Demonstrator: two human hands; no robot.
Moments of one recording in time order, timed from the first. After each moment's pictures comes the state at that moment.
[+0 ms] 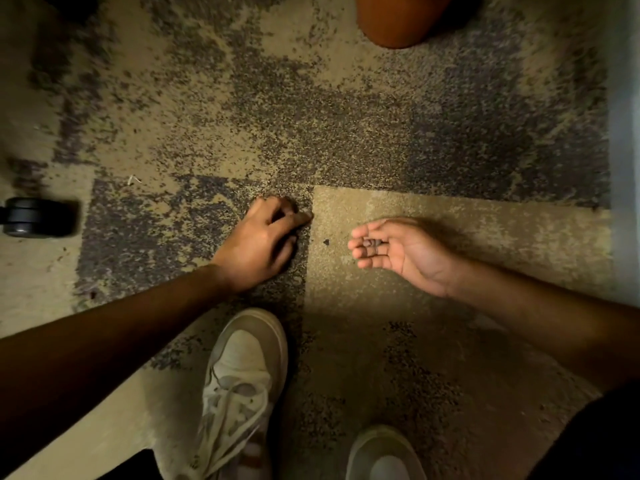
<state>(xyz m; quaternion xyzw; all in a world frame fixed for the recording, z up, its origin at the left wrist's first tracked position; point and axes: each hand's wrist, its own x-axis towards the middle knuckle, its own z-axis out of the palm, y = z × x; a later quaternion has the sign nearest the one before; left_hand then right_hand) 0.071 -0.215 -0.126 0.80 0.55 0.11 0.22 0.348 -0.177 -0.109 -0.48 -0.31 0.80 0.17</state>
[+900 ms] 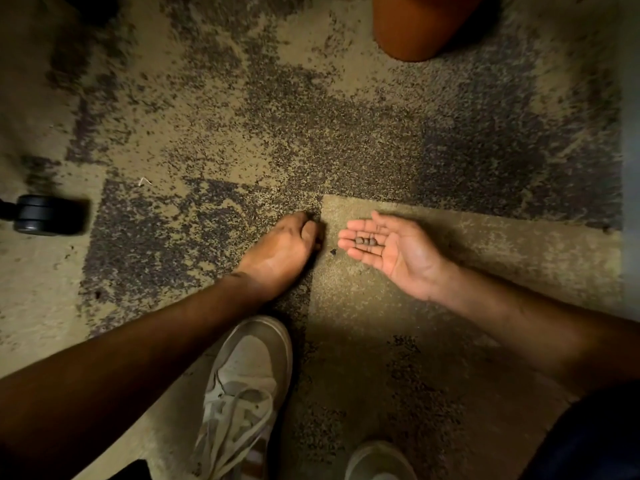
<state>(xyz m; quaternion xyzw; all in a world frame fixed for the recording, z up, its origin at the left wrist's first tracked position) 0.105 -0.213 -0.120 0.79 0.58 -0.03 0.18 0.319 -0.165 -0.109 -0.50 -0.19 0.82 0.21</state>
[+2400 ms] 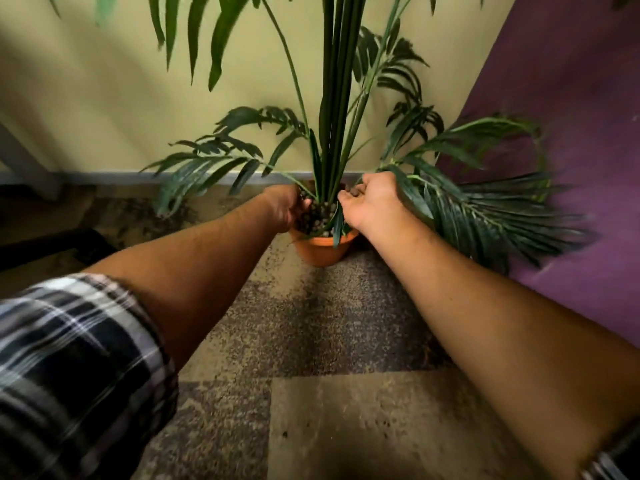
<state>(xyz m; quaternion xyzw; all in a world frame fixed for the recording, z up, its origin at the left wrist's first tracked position) 0.186 0.111 0.101 0.23 0.63 0.39 0.63 0.320 0.100 0.127 -0.44 0.06 0.65 0.62</state>
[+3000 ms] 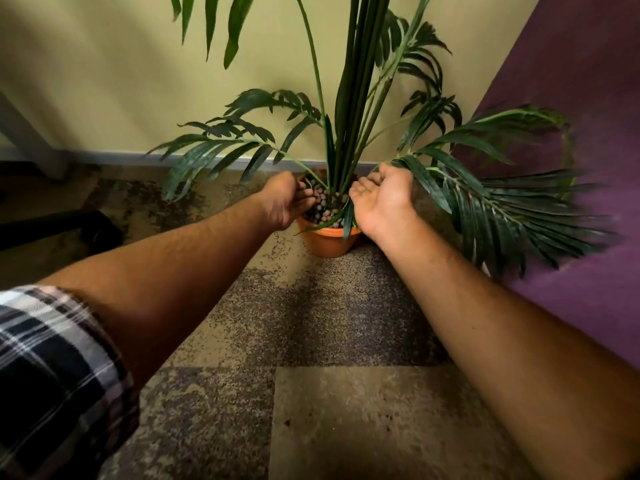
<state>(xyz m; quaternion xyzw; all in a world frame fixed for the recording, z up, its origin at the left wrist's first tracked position) 0.165 0.113 0.079 0.18 0.58 0.45 0.65 0.310 0.087 0.118 -0.42 -0.02 0.66 0.62</state>
